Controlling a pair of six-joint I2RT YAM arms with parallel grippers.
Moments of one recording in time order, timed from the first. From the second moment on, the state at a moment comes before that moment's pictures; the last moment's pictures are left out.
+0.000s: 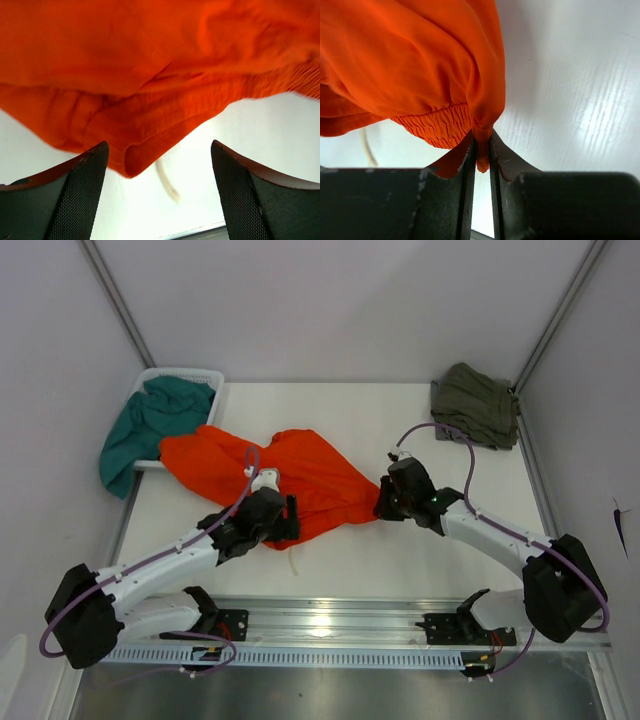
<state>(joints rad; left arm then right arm) -0.78 1.06 0.64 -0.40 -0.30 -0.69 0.62 1.32 0.80 -0.30 0.02 0.59</state>
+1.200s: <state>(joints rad) -0.86 1.30 0.67 -0.52 -0.44 -0.66 0.53 1.53 0.93 -0.41 0.08 0.47</state>
